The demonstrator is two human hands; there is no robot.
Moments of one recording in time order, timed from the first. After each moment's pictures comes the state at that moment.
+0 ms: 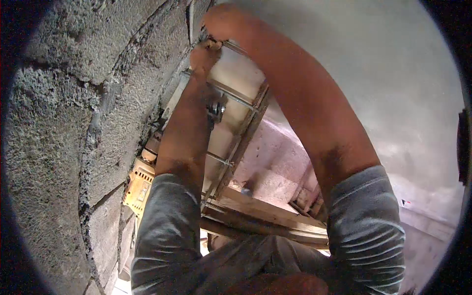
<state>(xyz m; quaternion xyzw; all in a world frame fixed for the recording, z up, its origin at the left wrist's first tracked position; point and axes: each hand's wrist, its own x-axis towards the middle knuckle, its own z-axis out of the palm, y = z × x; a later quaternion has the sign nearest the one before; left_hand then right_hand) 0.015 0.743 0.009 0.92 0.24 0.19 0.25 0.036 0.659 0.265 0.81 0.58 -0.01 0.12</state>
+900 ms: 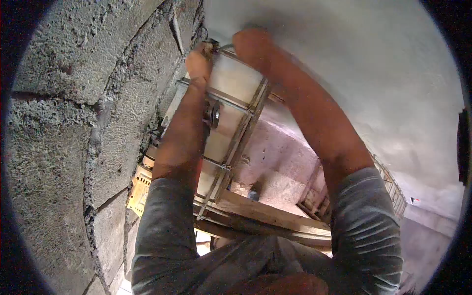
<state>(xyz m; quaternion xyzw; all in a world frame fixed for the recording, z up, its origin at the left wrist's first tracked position) 0.008 0.712 0.066 0.83 0.25 0.33 0.38 0.080 0.568 0.199 0.86 0.51 0.06 0.04</state>
